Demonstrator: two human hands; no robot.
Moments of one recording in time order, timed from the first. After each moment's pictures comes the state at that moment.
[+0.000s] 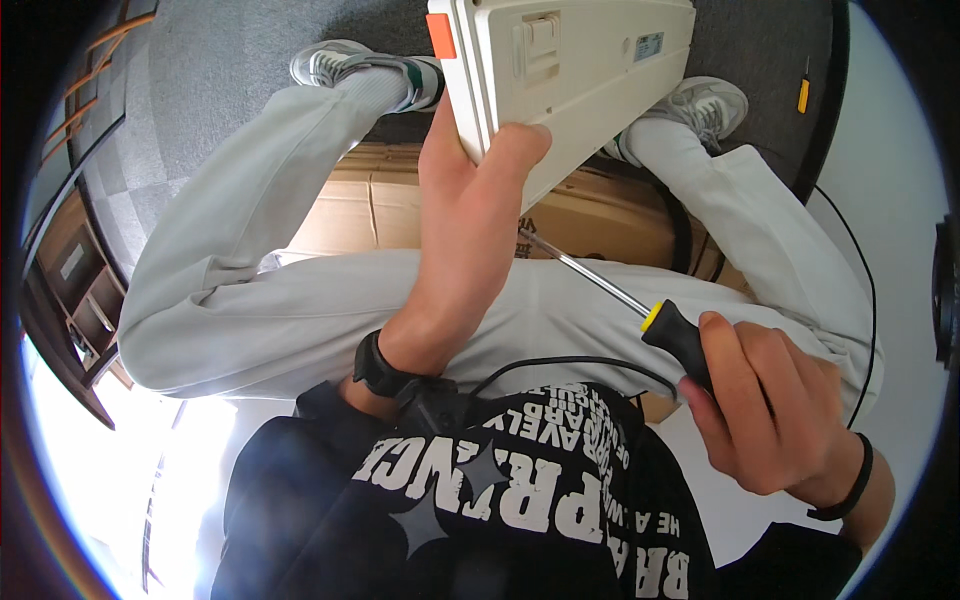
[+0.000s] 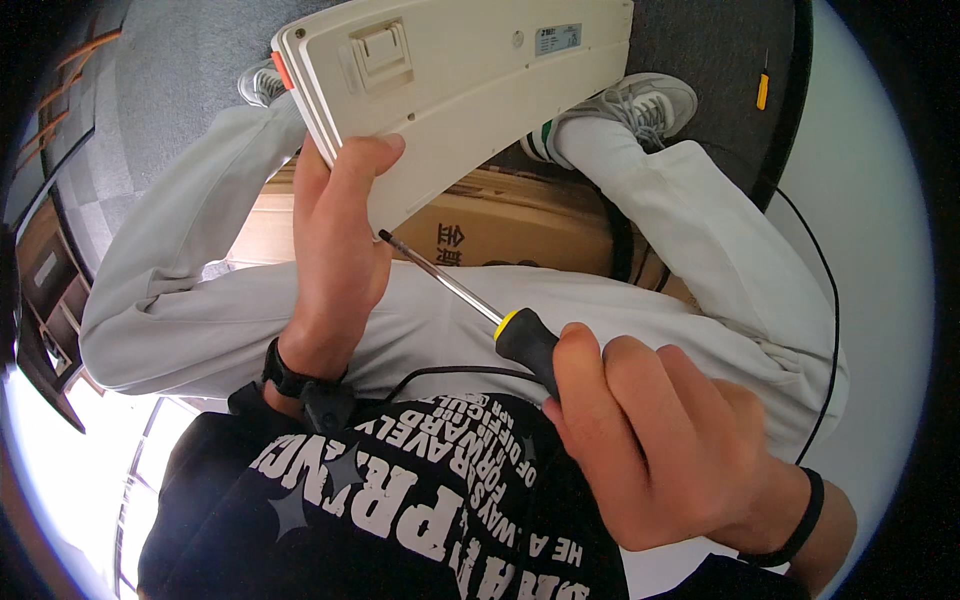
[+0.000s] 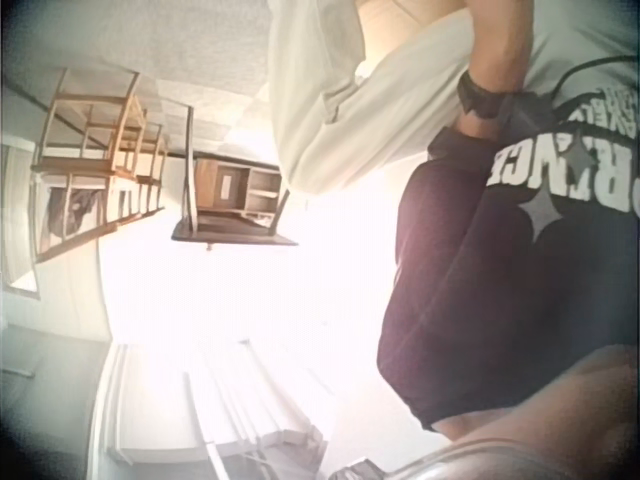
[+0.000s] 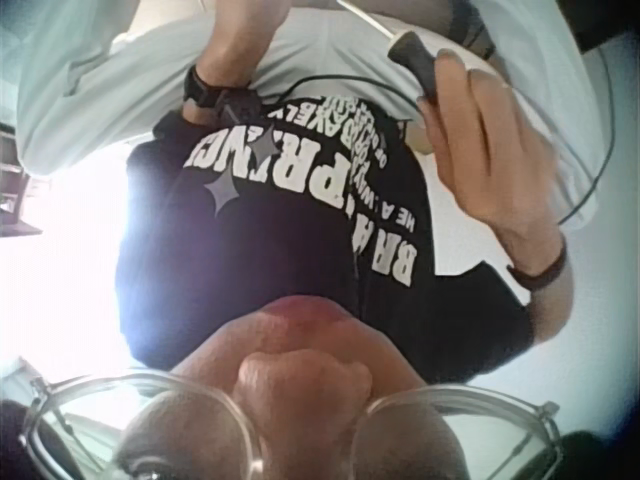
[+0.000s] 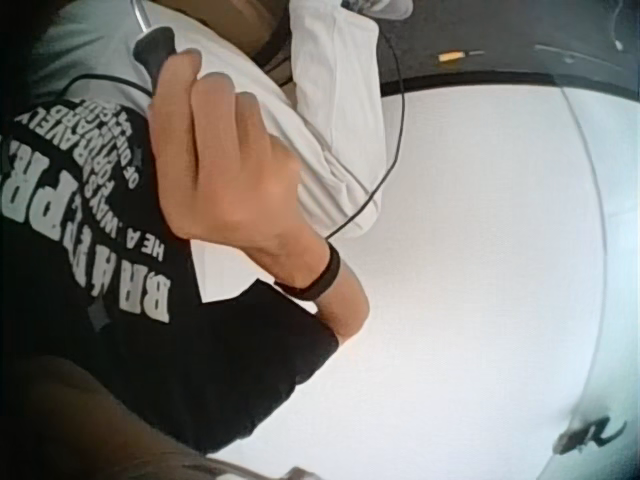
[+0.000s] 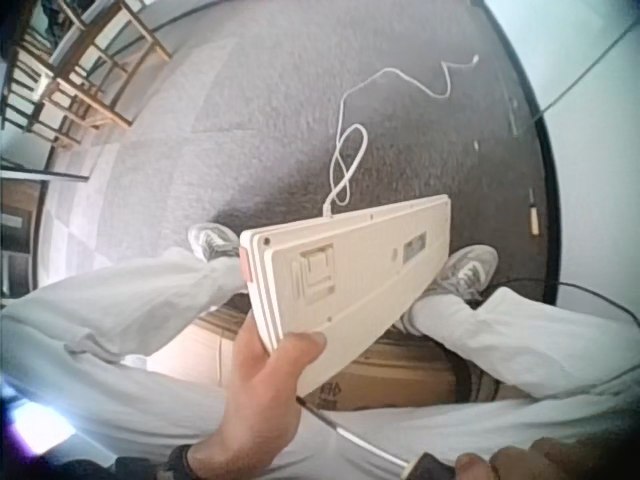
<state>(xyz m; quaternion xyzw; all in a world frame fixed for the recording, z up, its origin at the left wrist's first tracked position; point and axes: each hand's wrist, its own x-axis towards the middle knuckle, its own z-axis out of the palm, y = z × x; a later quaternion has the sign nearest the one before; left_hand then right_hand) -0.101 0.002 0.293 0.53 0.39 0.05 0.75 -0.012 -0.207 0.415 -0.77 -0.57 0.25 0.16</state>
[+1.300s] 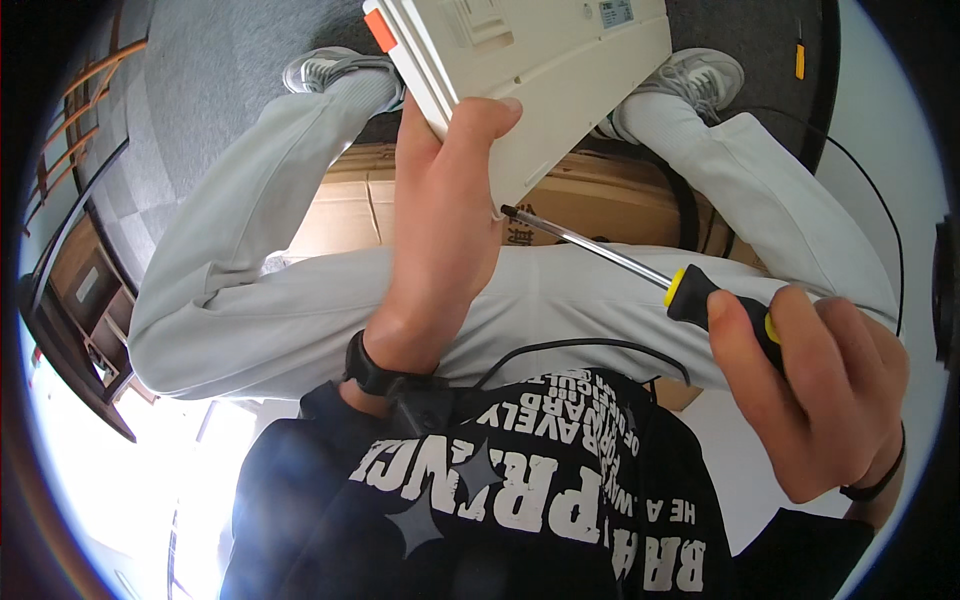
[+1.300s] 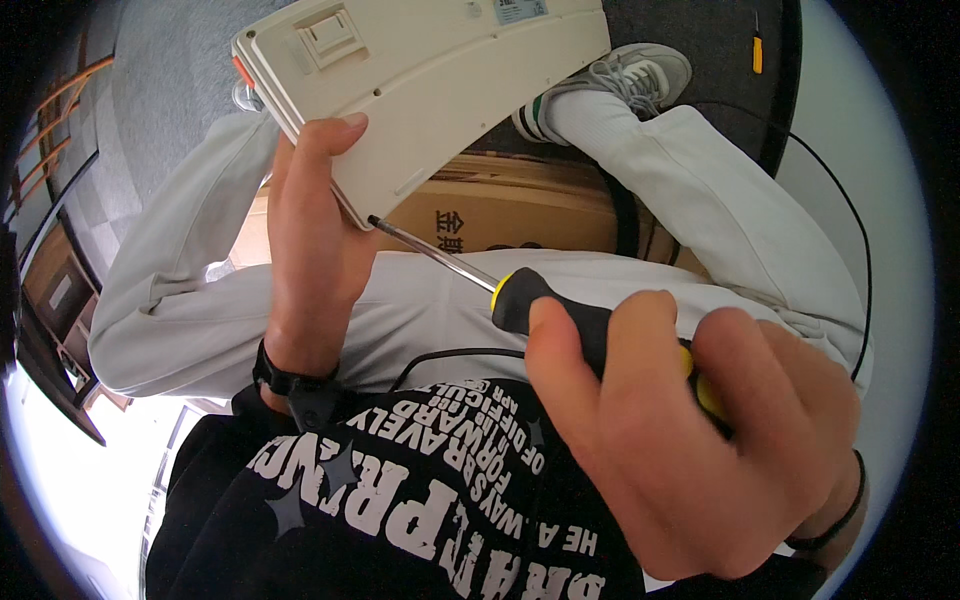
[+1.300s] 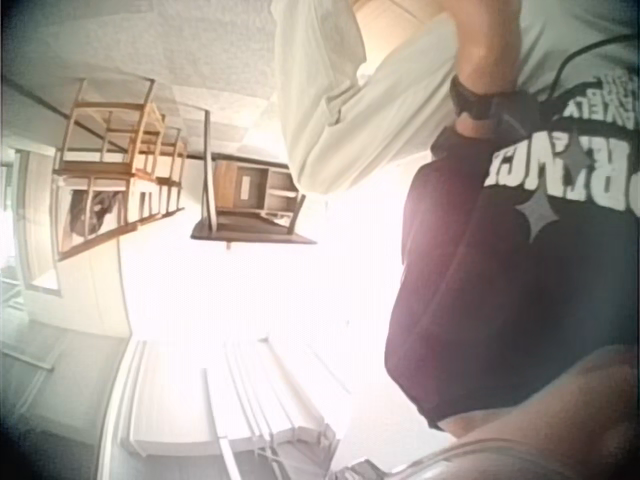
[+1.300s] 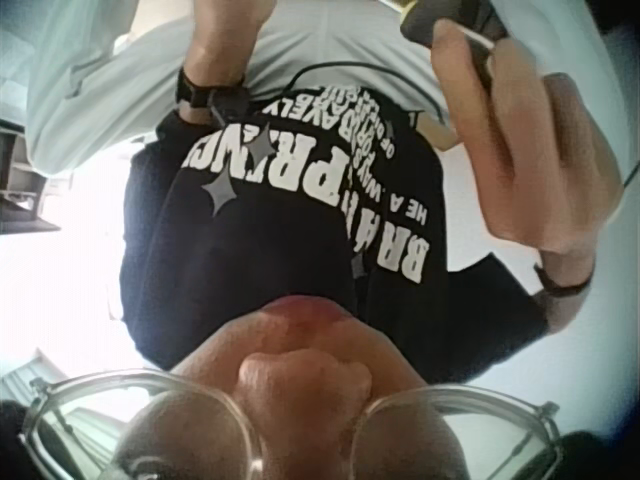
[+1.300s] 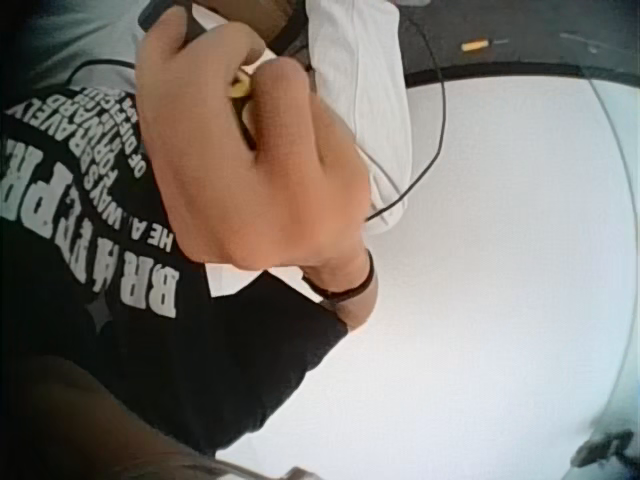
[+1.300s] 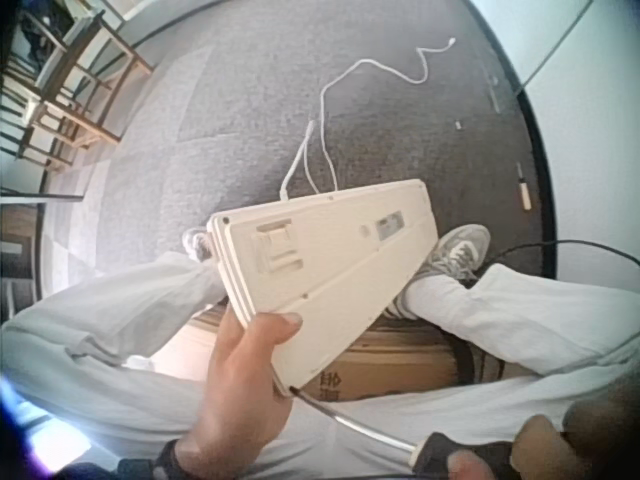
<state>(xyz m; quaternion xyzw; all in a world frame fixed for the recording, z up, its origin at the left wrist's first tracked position) -0.099 0.000 0.304 0.48 0.43 0.02 0.77 0.006 -0.214 0.424 -0.72 -0.67 0.15 0.12</state>
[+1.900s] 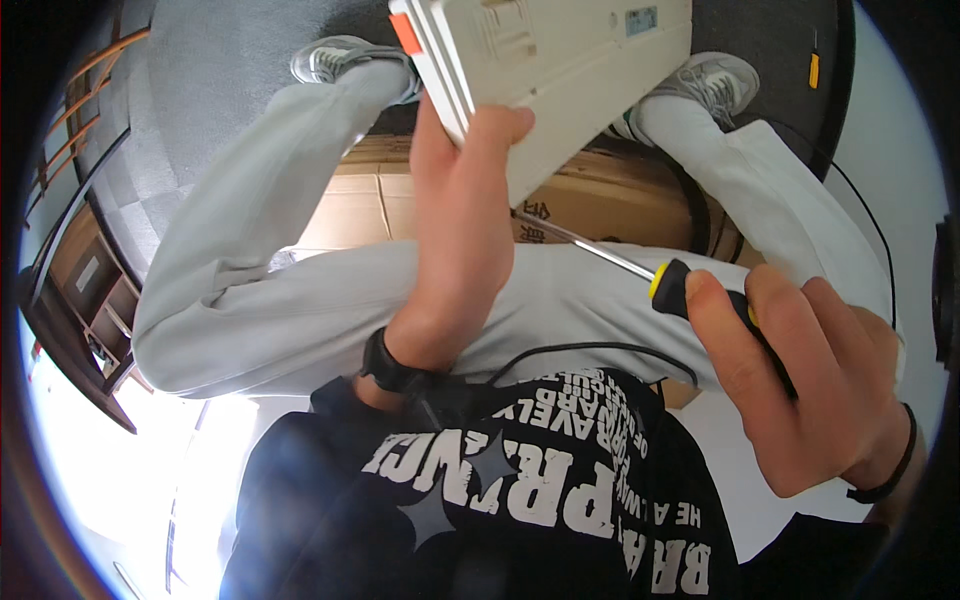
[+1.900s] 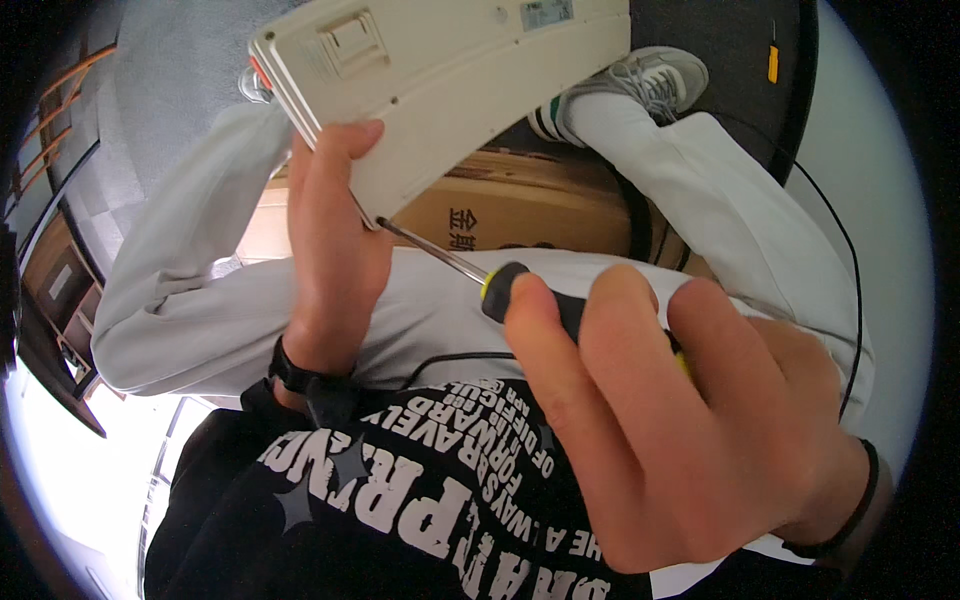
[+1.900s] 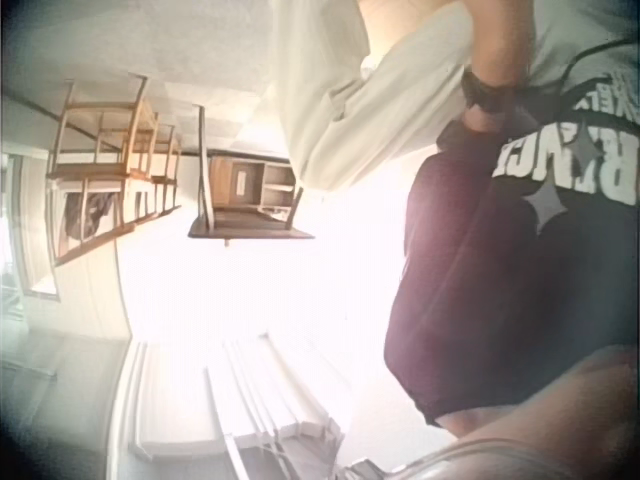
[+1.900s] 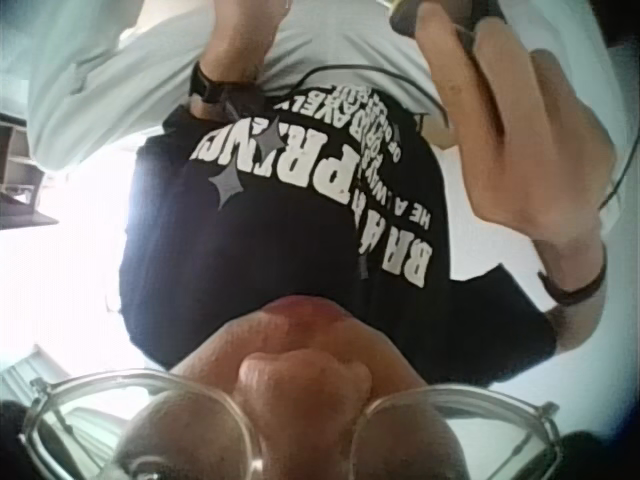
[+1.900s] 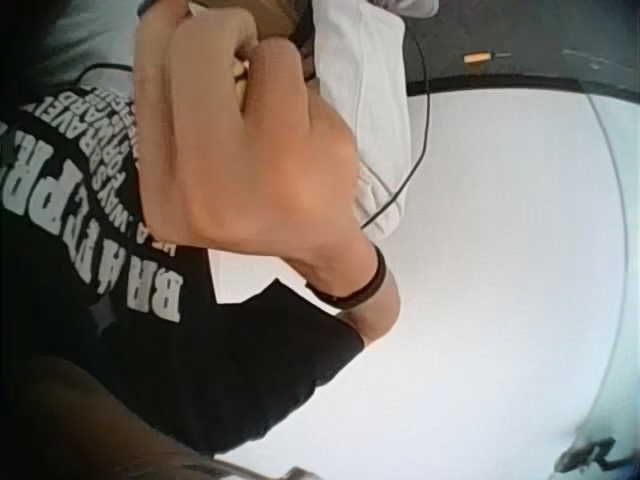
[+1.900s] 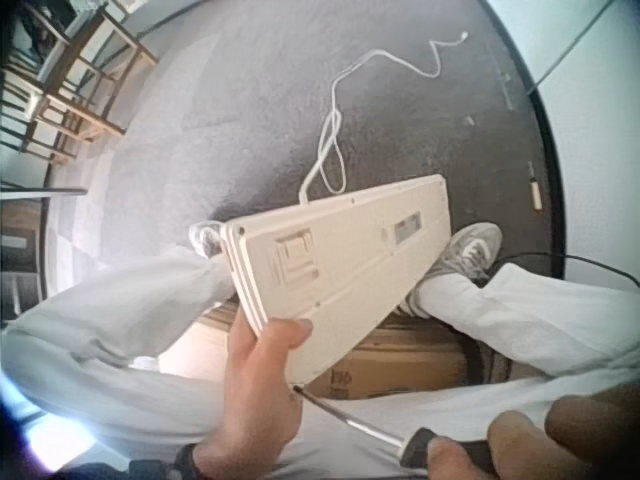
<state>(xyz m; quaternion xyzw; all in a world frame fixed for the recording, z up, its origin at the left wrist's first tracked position) -0.105 0.001 0.291 0.48 0.43 0.06 0.76 0.012 -0.192 0.410 -0.71 -0.67 0.17 0.14</state>
